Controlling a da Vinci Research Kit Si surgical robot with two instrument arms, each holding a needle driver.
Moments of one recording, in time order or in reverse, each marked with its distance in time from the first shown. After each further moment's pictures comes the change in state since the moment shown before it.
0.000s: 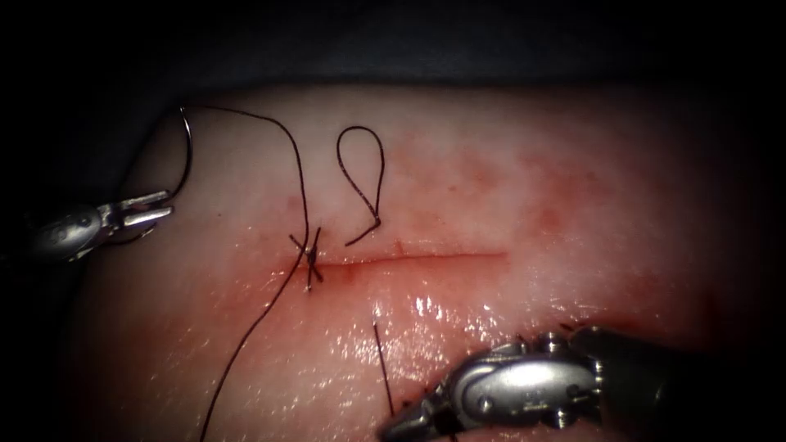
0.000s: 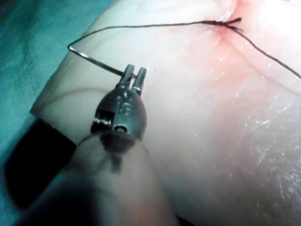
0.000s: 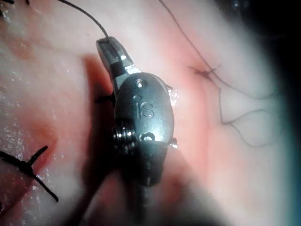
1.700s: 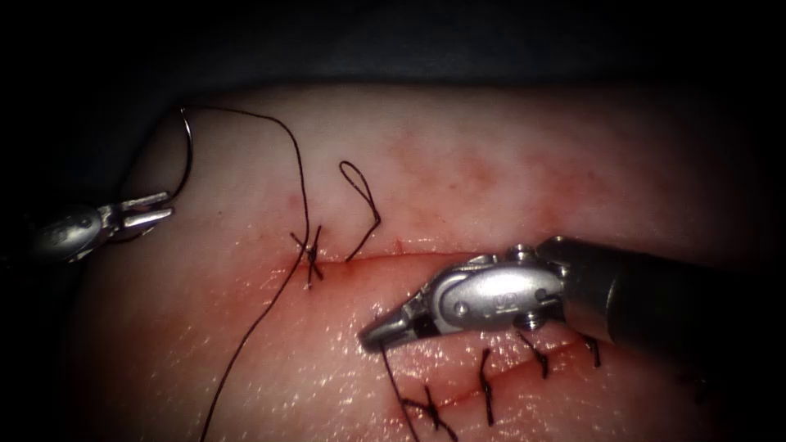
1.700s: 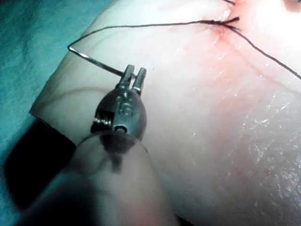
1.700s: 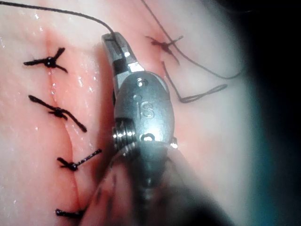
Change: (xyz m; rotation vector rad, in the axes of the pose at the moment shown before) right arm -0.008 0.008 -0.001 -0.067 -0.025 -0.025; left arm 0.000 0.000 0.000 -0.002 -0.002 -0.002
